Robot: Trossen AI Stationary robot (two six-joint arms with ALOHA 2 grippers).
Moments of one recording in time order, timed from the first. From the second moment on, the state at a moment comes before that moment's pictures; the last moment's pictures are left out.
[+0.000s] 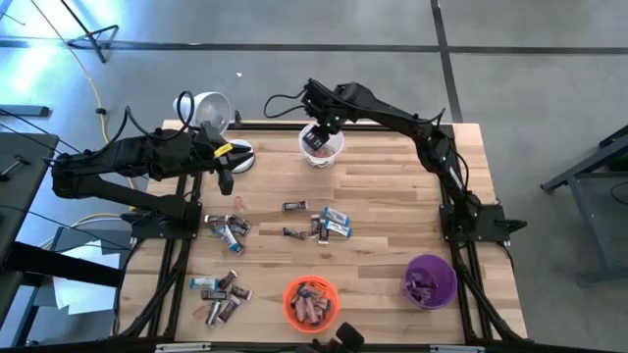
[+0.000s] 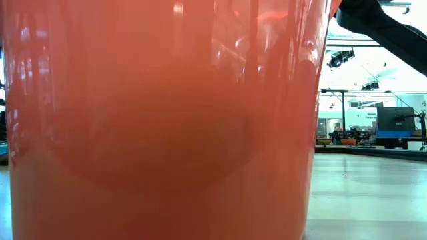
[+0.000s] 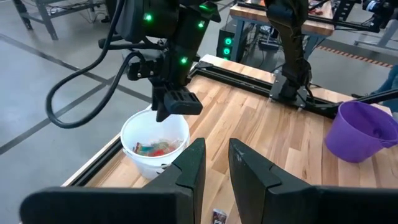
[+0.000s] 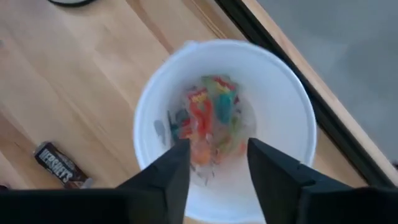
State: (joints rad) left arm -0.01 0.88 1.19 -0.70 -0.43 -0.23; right arm -0.46 2.25 2.36 -1.28 0.06 0.23
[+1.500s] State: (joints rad) left arm -0.01 0.88 1.19 -0.74 -0.42 -0.21; right arm 0.05 2.25 2.34 -1.57 0.01 0.52
